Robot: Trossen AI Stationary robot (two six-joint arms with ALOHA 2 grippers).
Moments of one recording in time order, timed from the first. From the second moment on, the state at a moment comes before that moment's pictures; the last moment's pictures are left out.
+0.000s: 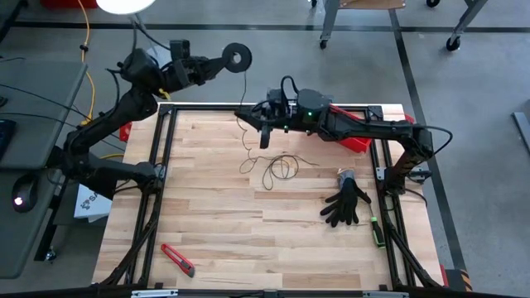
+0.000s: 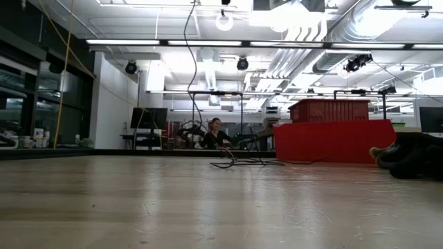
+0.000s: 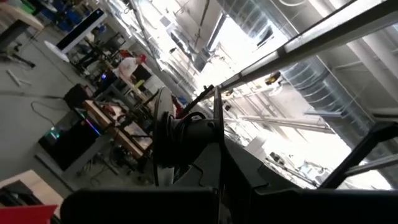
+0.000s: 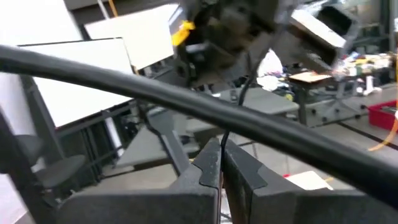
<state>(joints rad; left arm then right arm) 0.60 1.18 1.33 0.24 0.38 -0.99 -0.15 1.71 1.59 0.24 -0.09 0.23</state>
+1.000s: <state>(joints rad) 0.30 1.26 1.33 0.35 0.18 -1.36 -0.12 1.71 1.59 0.35 -0.21 0.11</state>
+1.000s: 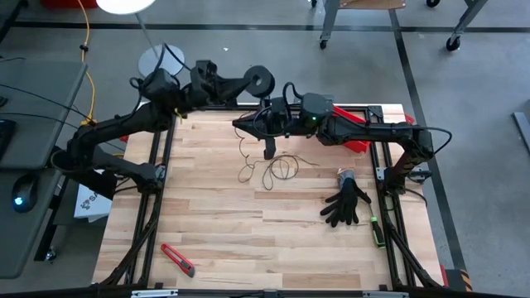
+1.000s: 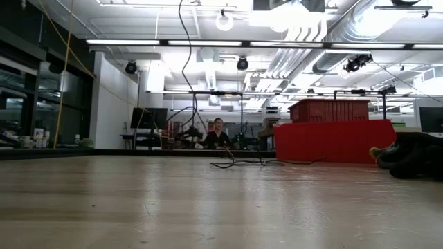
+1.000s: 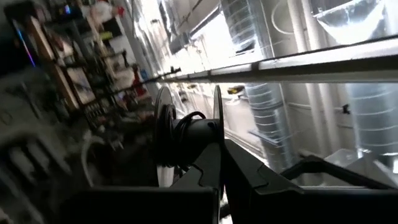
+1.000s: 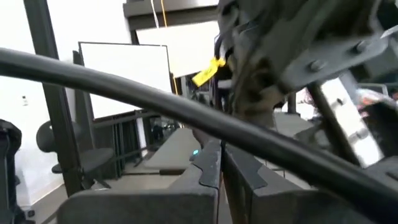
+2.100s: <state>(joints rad) 0.16 1.12 1.33 0.03 0.36 -1.51 -0.18 1.71 1.59 0.50 -0.24 0.04</state>
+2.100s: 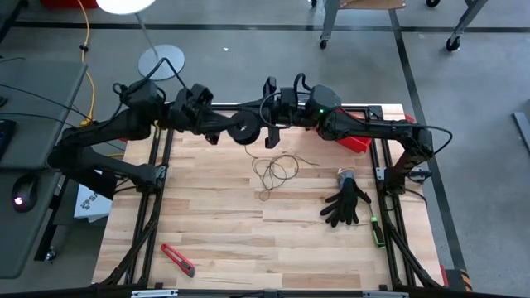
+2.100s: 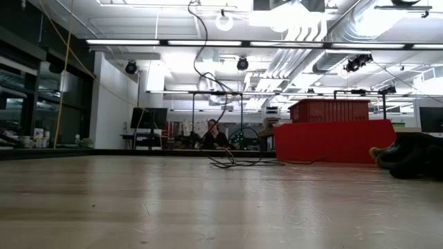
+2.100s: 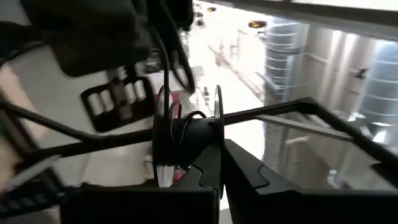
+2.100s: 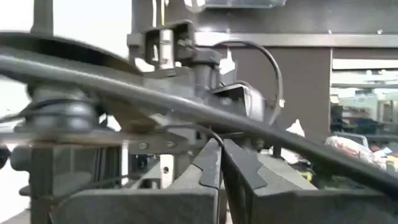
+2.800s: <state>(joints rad) 0.38 0.99 1.33 -0.30 0.24 -0.94 -0.28 1.66 1.59 0.31 -0.32 0.12</state>
